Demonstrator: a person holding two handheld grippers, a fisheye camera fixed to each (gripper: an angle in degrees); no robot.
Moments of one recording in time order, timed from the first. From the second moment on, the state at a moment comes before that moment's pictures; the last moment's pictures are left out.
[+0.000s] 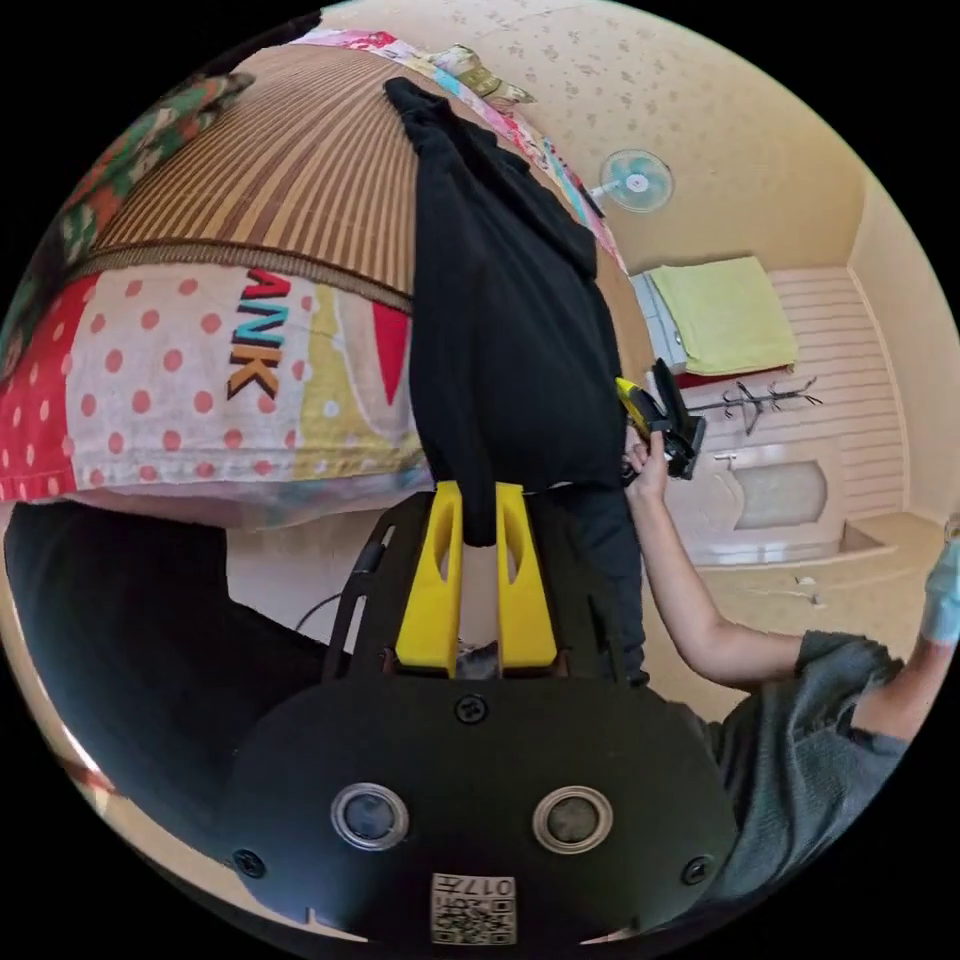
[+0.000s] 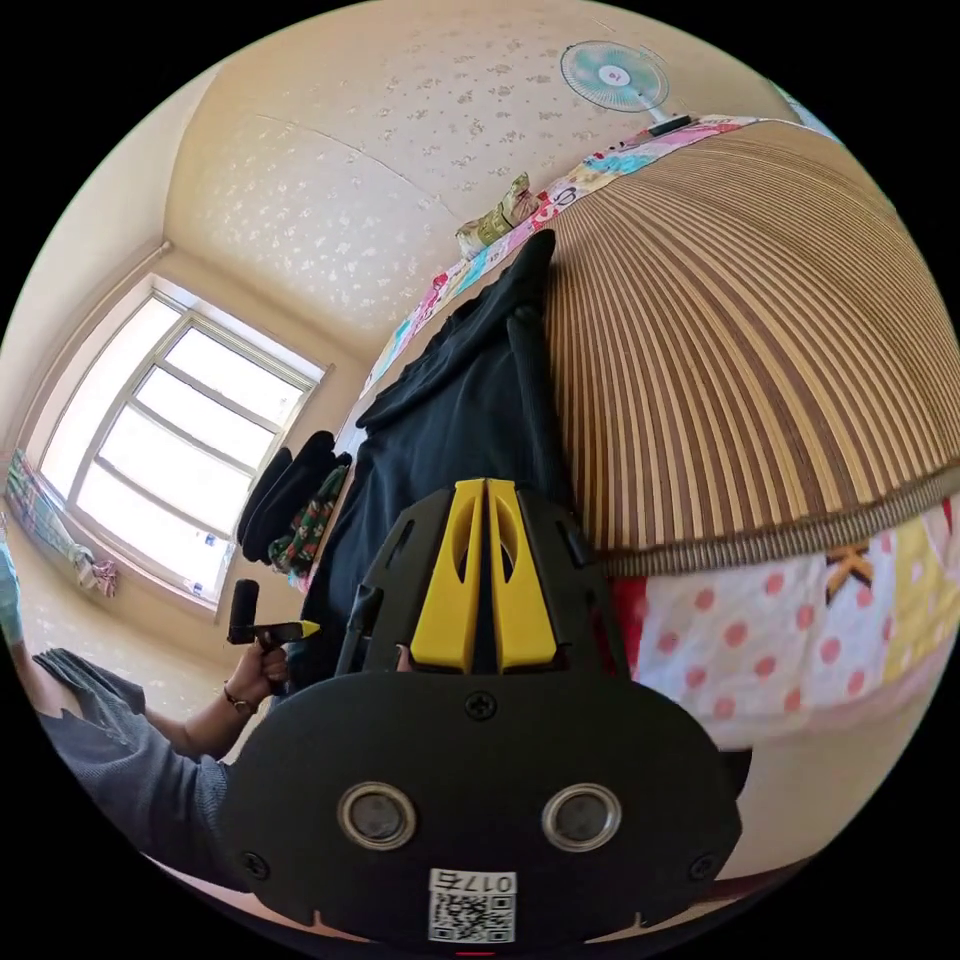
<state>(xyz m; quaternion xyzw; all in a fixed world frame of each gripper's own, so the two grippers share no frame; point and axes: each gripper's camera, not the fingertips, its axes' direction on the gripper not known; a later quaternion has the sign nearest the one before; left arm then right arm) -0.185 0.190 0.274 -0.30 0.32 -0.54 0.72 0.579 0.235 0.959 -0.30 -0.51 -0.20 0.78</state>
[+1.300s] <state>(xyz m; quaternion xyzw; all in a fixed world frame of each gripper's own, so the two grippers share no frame) -0.248 0.265 0.210 0.04 0.42 -0.56 0.71 0.789 0.091 0.960 -0.21 -0.84 0.00 0.50</state>
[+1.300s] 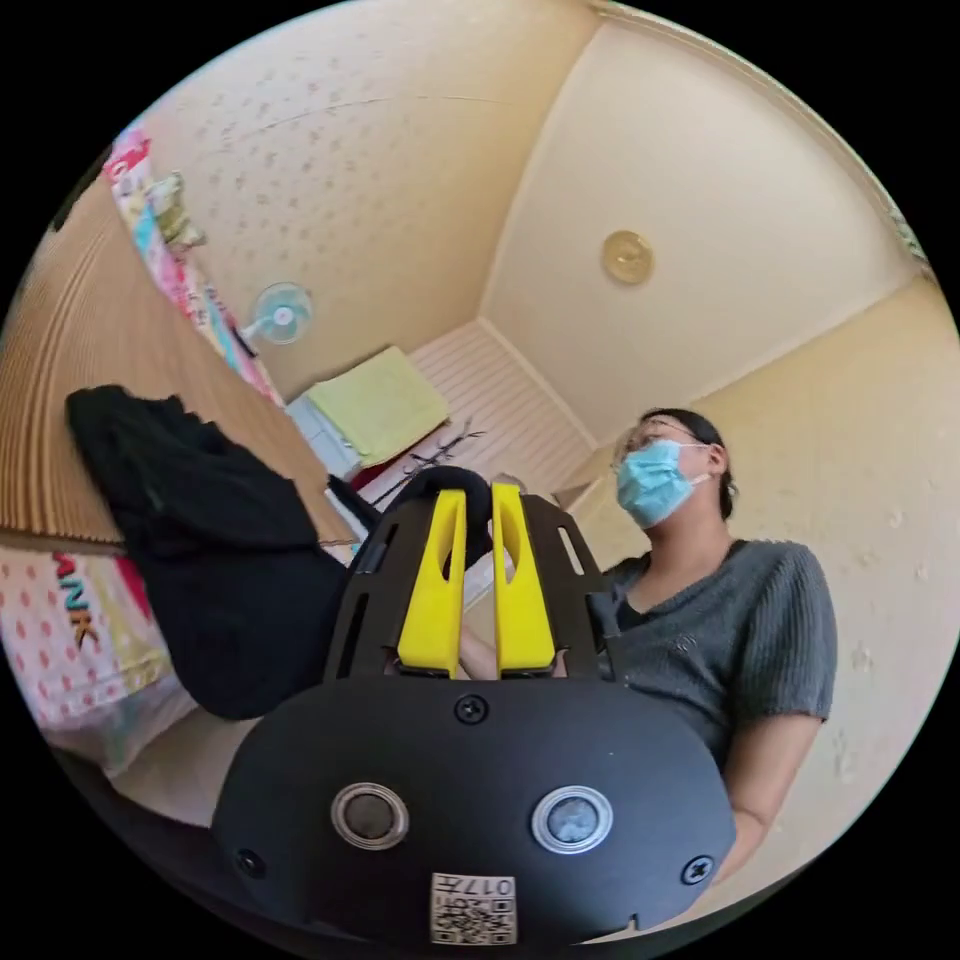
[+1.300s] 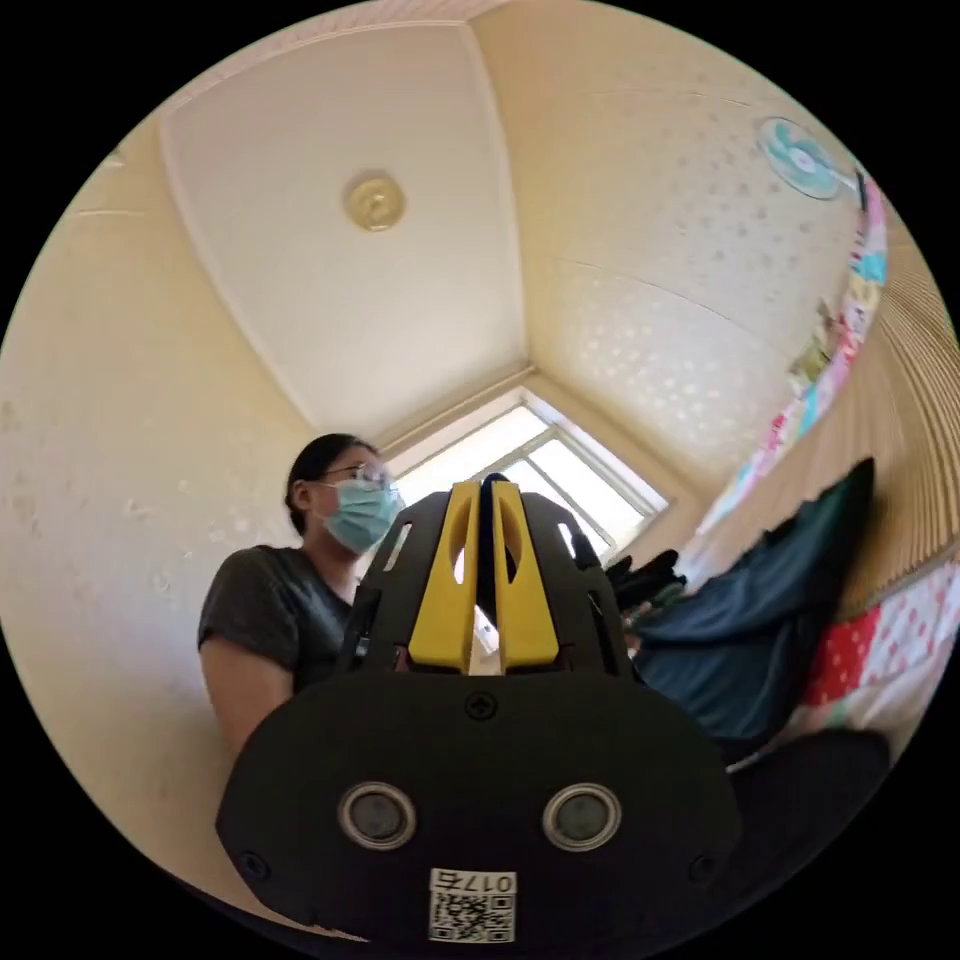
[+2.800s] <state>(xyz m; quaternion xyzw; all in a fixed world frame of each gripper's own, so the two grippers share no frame) -0.134 0.040 0.344 -0.26 0.30 -0.60 0.69 0.398 0.619 0.717 -0.07 -0.42 -0.69 0.59</state>
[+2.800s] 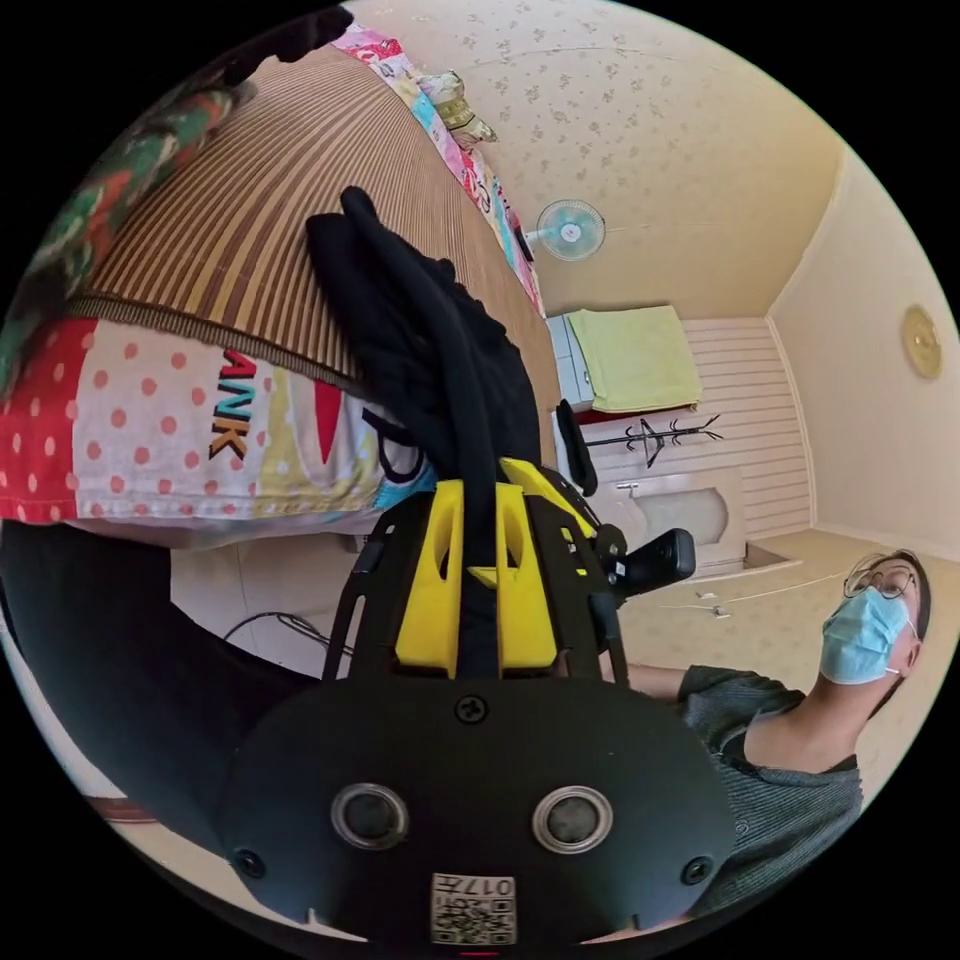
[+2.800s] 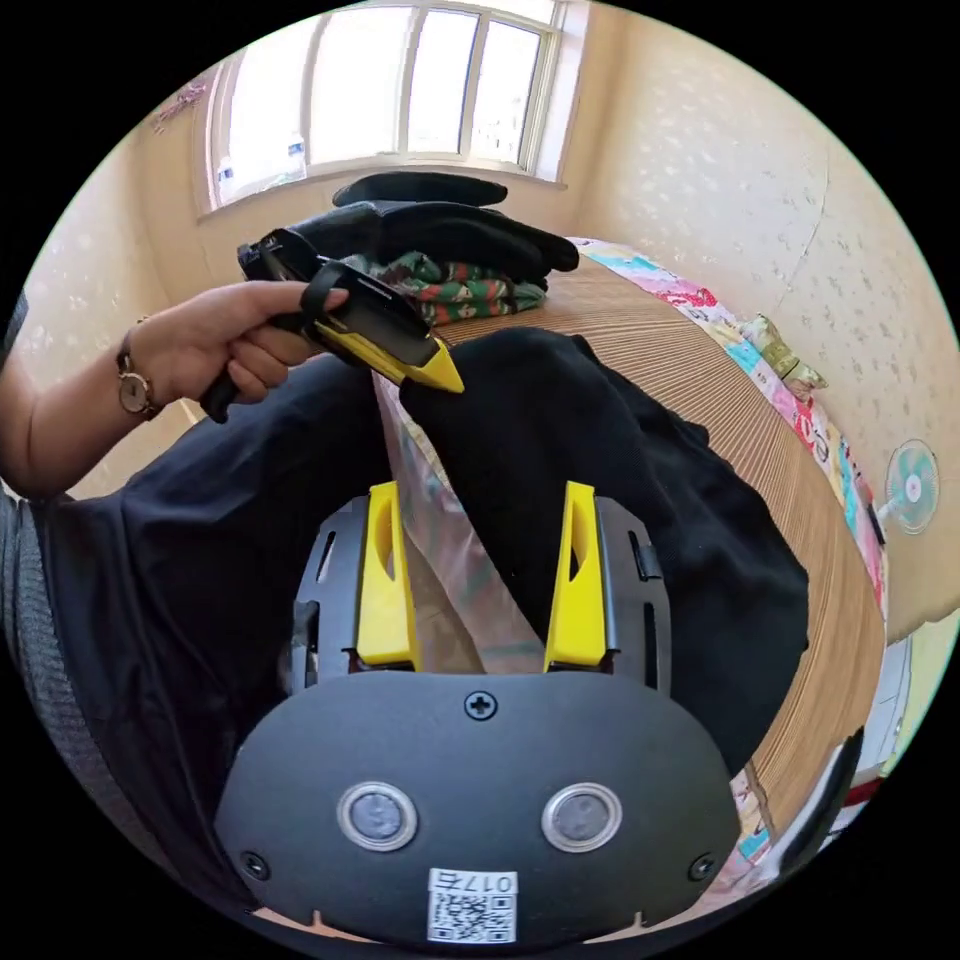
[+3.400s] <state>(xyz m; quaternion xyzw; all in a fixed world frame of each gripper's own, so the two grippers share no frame) -0.171 -0.030 0.238 -0.19 0.24 -0.51 0.80 0.421 0.400 0.788 -0.11 -0.51 -0.30 0.80</state>
